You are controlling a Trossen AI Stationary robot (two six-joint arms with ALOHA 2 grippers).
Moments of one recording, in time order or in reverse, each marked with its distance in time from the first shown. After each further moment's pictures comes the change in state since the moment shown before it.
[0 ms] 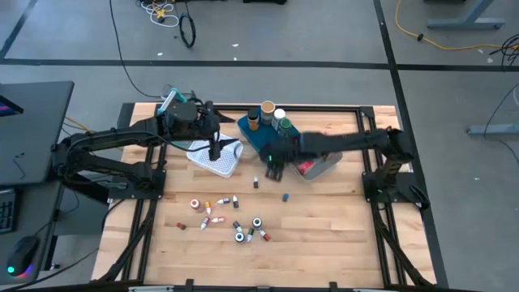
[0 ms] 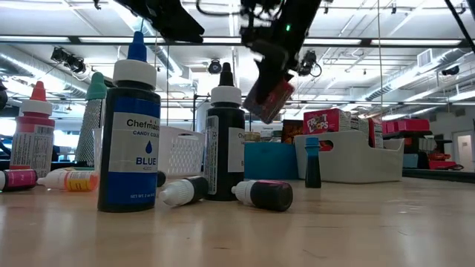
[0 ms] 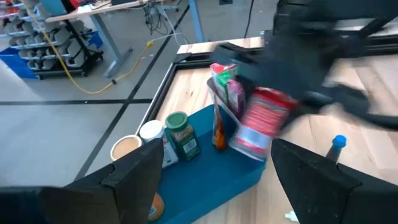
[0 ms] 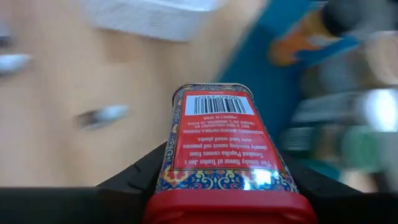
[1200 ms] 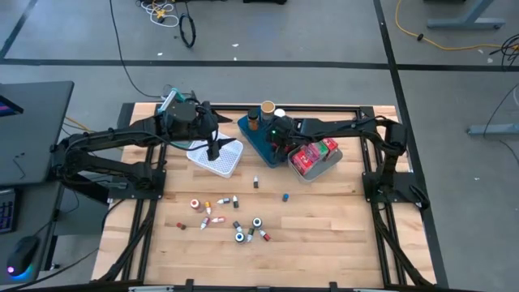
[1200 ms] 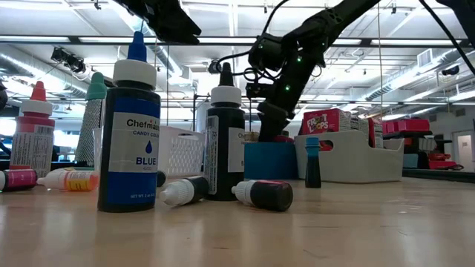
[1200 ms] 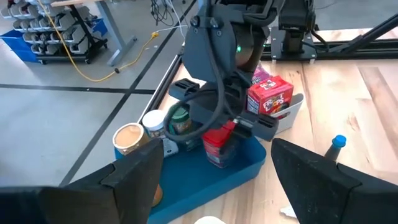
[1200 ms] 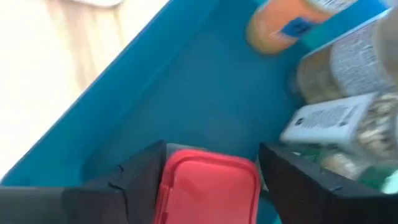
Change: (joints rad) left arm 0.000 -0.018 0.004 -0.044 -0.029 -0.058; right arm -0.265 0.051 -0.257 0.394 -0.179 -0.287
